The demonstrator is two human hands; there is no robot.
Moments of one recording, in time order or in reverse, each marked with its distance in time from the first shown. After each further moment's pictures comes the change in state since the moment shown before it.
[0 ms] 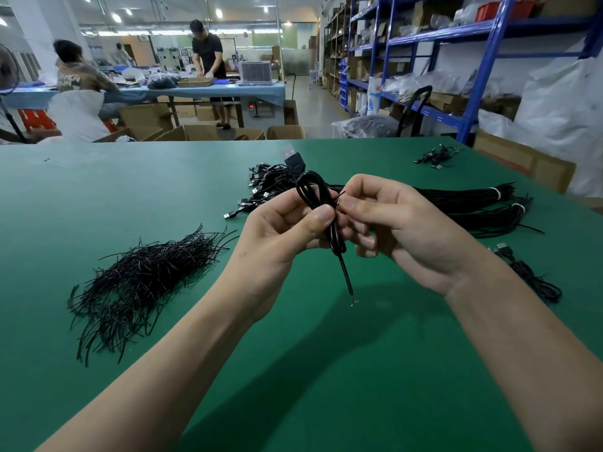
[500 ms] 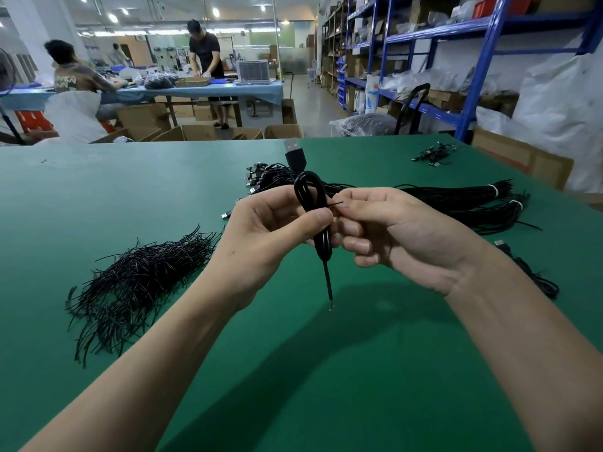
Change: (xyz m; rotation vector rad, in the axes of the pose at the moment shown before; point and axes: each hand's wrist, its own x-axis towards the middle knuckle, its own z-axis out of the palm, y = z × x) left_hand 0.002 0.012 -0.007 0.203 -0.044 0.030; right_hand 0.000 -0.002 -0.001 0.114 -0.079 0.143
